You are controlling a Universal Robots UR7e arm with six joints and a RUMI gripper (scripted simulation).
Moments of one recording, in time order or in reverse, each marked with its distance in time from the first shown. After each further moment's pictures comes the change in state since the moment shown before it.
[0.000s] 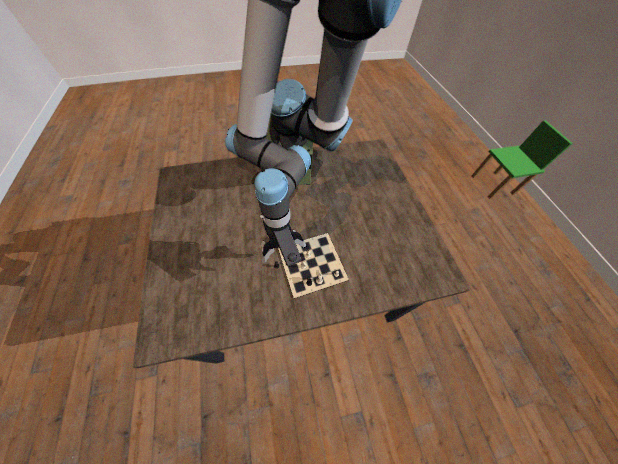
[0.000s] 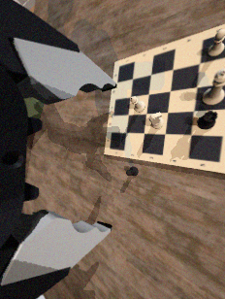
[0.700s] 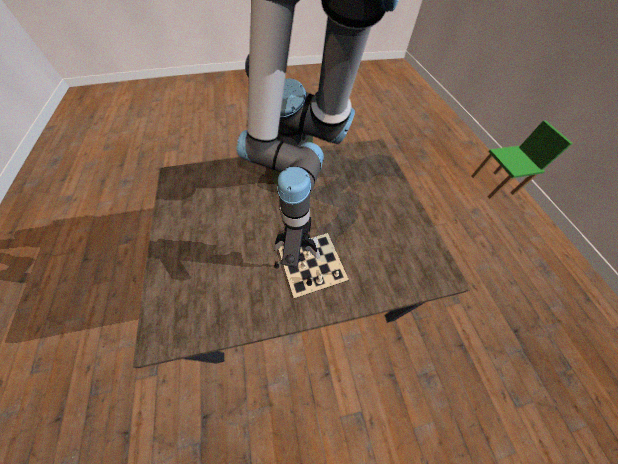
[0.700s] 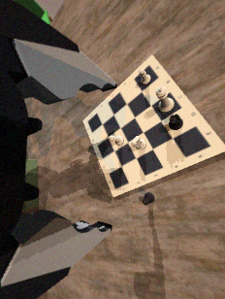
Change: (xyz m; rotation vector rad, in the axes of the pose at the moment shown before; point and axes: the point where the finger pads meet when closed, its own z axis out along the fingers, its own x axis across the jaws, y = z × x) arm -0.039 -0.017 -0.004 0.002 0.001 0.621
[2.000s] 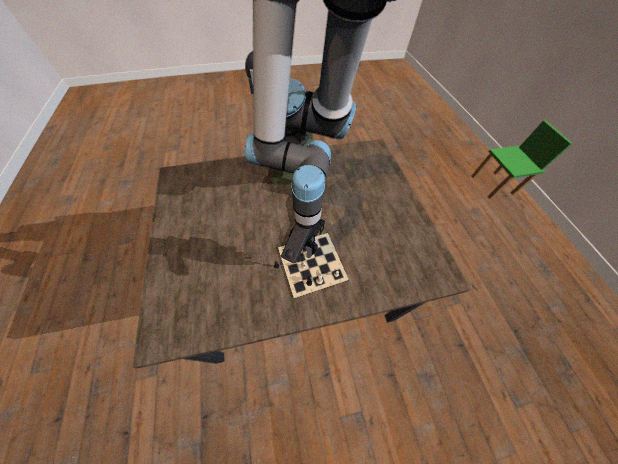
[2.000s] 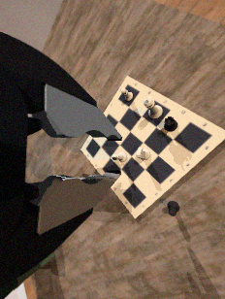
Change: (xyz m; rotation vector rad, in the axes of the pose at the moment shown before) arm -0.022 0.009 -0.004 0.007 0.013 0.343
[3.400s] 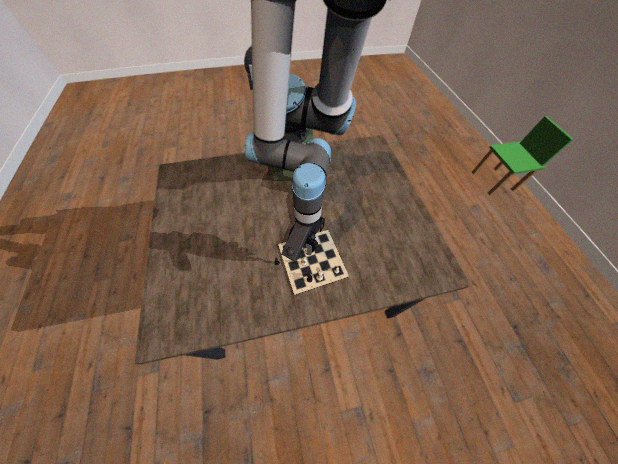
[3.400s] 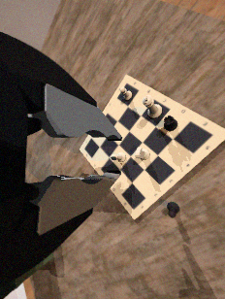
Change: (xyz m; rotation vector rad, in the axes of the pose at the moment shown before) arm 0.000 0.000 0.005 0.000 0.001 0.000
